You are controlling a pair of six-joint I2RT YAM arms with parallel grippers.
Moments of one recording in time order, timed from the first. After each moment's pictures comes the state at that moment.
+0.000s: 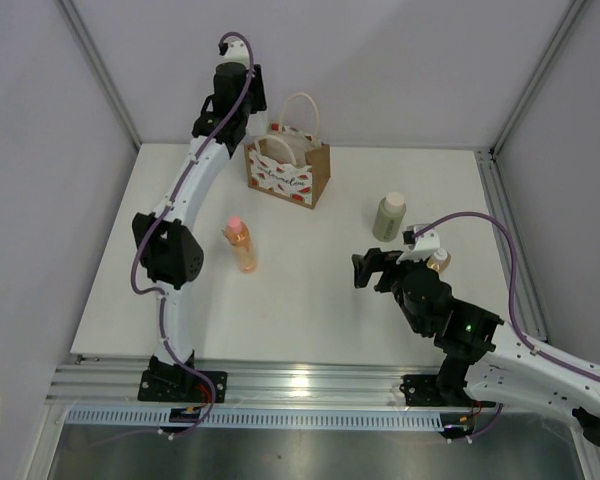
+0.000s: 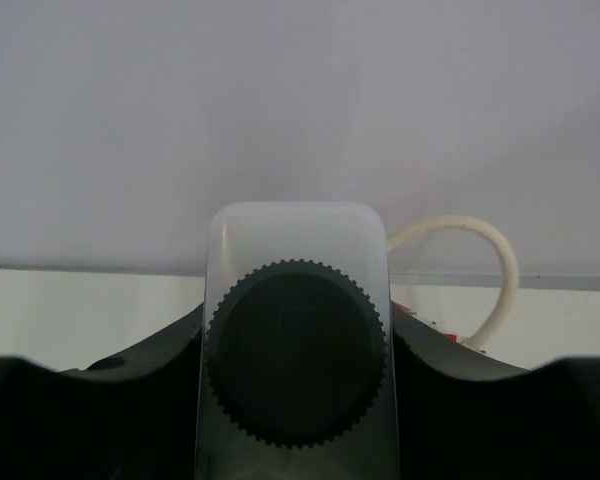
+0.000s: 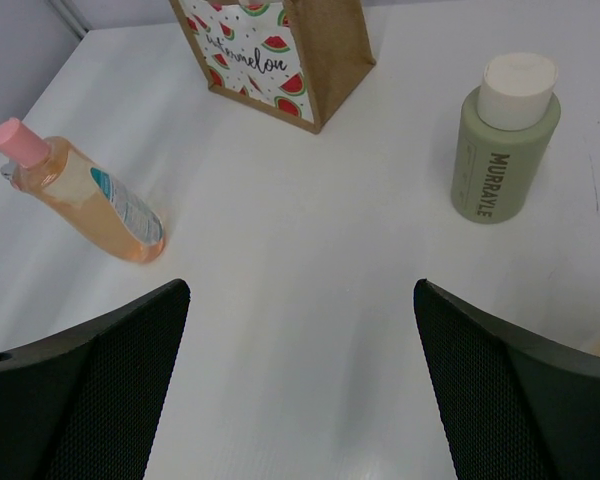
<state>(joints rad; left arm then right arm) -0.31 2.11 2.26 -0.30 -0.27 -0.14 1.07 0.73 0.67 -0.17 0.73 0.44</state>
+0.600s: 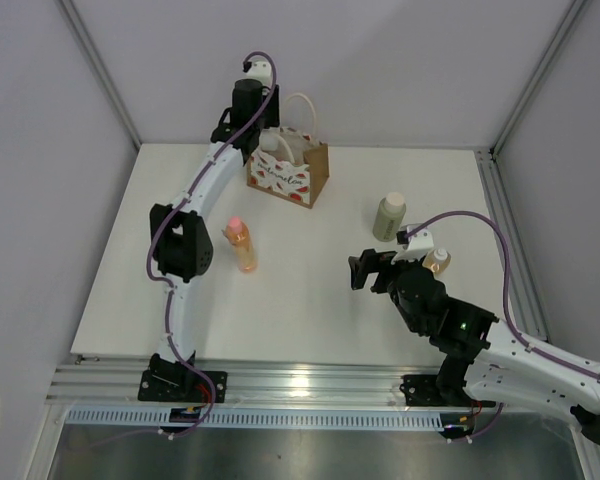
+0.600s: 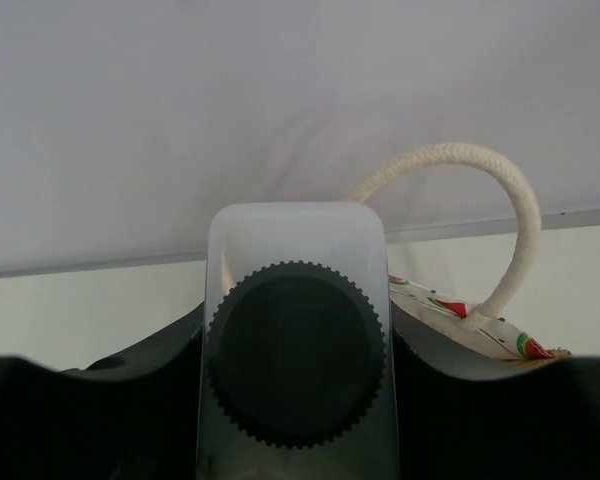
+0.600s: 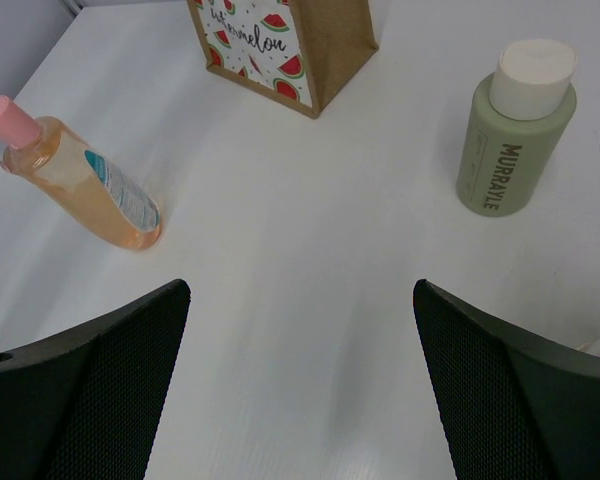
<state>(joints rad) -0.32 2.25 2.24 -0.23 -0.19 -0.06 1.07 0.76 0.67 -0.17 0.71 0.44</state>
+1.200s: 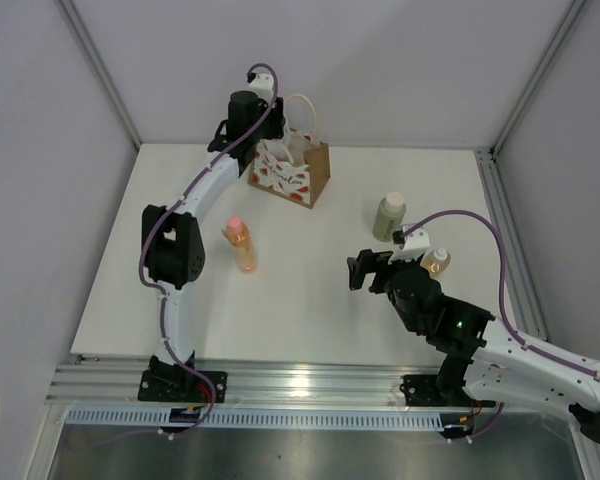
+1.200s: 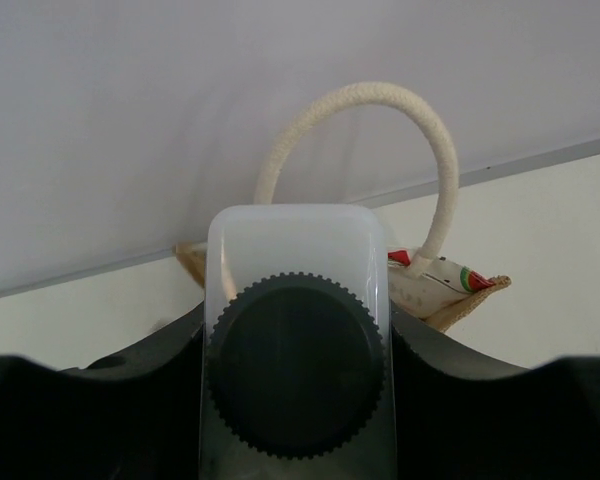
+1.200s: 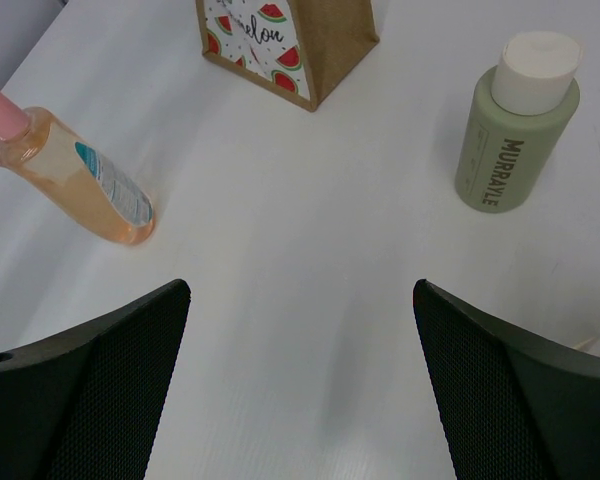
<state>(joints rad) -0.32 2.15 1.99 -0.06 -0.01 -0.04 1.07 0.79 0.67 -0.17 0.71 0.44</state>
